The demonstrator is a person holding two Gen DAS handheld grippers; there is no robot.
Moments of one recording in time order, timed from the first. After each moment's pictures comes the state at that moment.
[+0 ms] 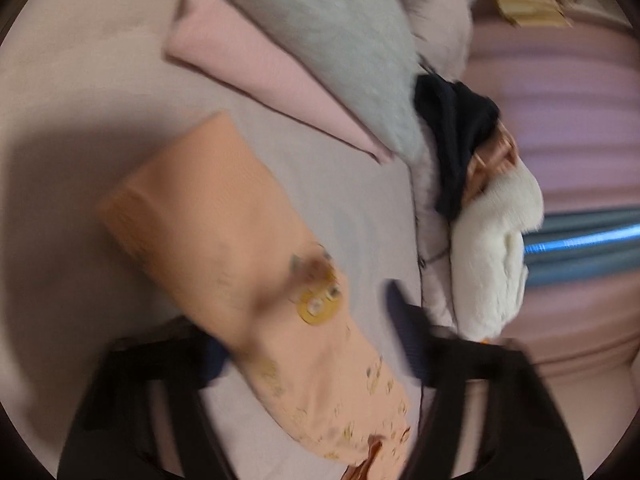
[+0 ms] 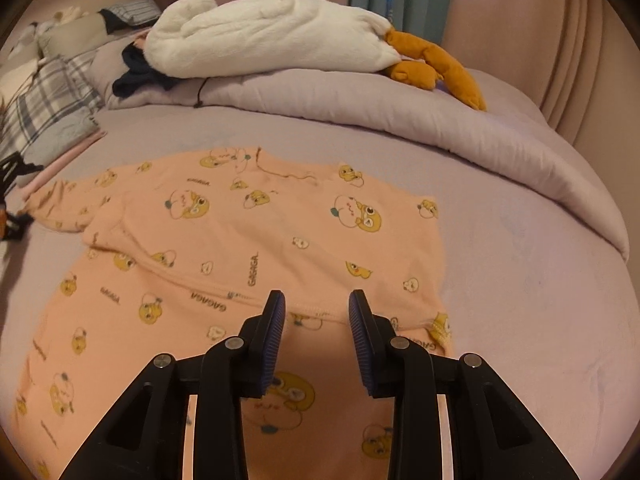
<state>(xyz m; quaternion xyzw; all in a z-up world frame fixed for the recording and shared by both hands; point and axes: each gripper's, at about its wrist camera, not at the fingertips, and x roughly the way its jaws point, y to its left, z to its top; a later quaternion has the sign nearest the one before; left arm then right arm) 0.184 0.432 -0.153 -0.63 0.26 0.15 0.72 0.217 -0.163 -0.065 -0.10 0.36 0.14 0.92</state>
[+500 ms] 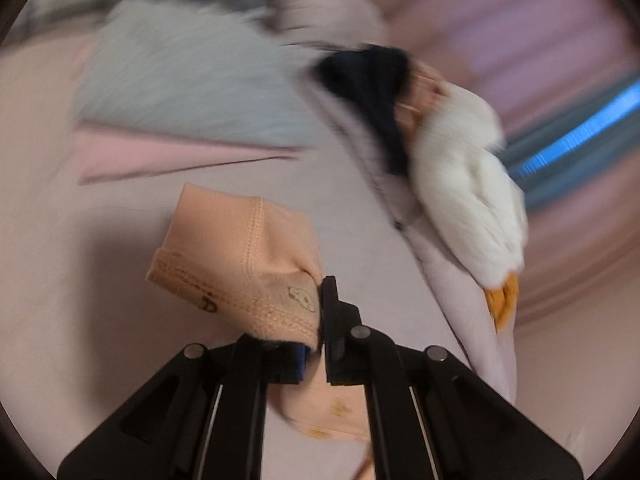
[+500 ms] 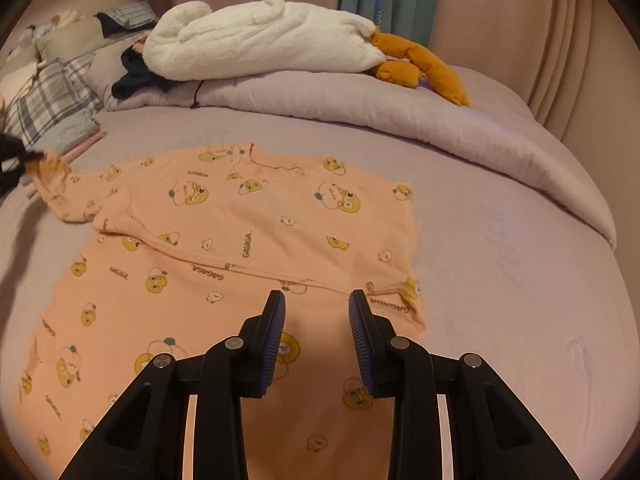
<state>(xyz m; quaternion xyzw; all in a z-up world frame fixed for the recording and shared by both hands) 0.210 0.372 -0.045 -0.43 0.29 0.11 0.84 0.191 -0.183 -0.056 -0.08 0.36 0.13 0.92</state>
